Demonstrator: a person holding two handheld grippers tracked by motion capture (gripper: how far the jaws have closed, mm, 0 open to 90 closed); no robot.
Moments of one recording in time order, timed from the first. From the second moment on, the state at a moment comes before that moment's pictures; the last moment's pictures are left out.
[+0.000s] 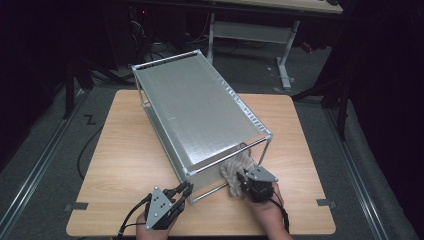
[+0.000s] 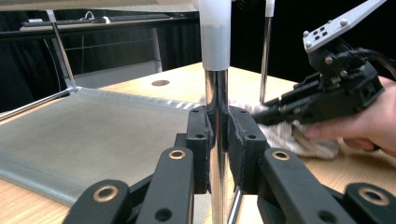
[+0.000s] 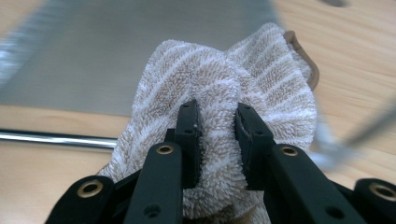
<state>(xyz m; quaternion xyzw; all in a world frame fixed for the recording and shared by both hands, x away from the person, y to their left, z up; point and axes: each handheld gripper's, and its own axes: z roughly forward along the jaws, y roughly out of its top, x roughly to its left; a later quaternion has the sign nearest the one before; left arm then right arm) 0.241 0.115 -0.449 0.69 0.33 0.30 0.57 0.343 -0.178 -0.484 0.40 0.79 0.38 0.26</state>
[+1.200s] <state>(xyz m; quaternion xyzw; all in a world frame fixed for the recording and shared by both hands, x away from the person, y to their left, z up) 0.241 0.111 -0.450 0.69 0.32 0.30 0.57 0.288 -0.095 -0.483 0.27 0.84 0.44 0.16</state>
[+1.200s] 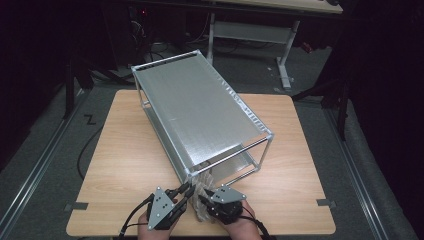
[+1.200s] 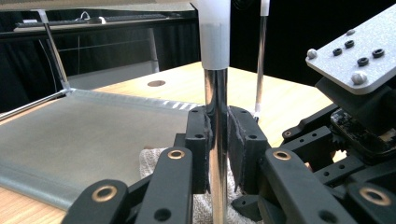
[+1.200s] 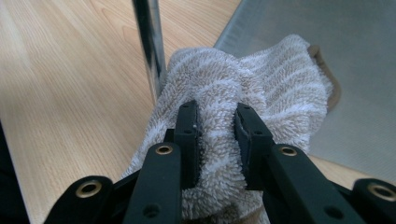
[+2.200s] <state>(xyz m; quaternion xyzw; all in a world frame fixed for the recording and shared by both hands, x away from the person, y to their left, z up) 0.240 0.112 -0.449 0.69 0.32 0.30 0.57 0.352 -0.203 -0.483 0.43 0.78 0.37 0.27</state>
